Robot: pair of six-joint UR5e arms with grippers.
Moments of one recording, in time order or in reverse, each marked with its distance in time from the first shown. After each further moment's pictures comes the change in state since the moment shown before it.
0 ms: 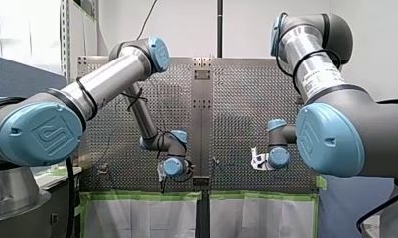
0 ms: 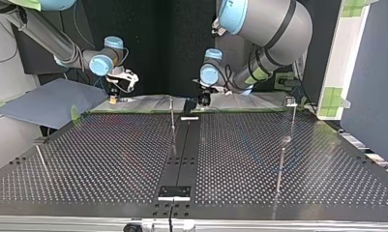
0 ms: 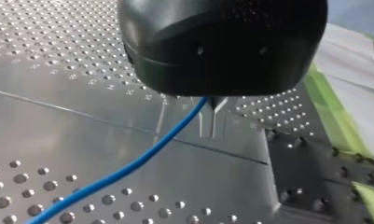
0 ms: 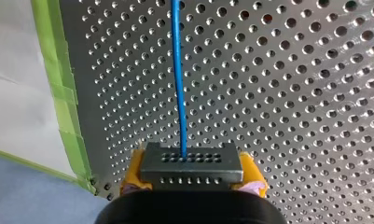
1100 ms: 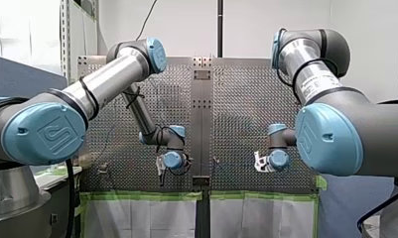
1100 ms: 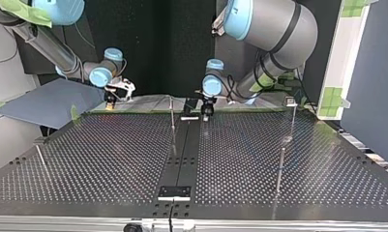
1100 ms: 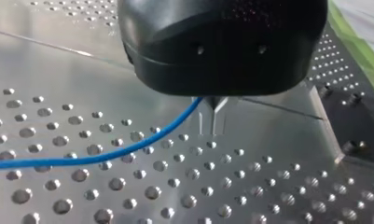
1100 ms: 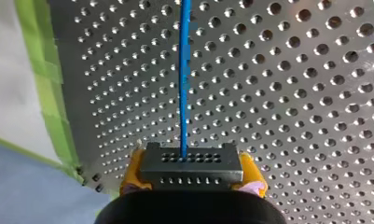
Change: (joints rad) left arm 0.045 0.000 0.089 -0.062 0.003 -0.007; right arm -0.023 0.102 -0.170 0.072 0.046 -0.058
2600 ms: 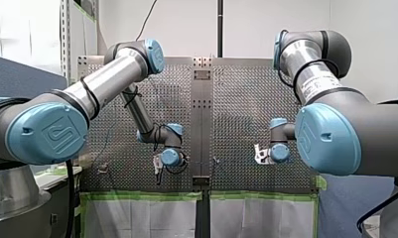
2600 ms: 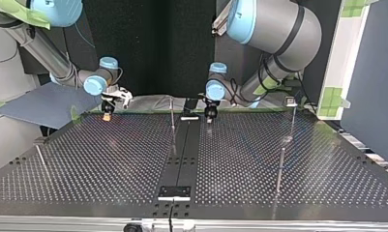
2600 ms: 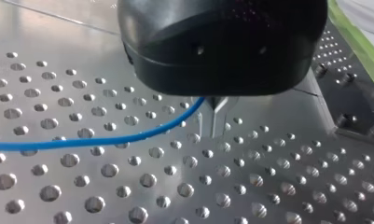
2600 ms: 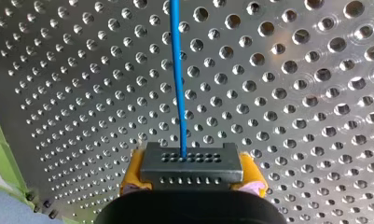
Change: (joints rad) left arm 0.029 0.000 0.021 -0.062 0.014 0.005; right arm -0.018 0.007 -0.100 0.041 -0.067 -0.003
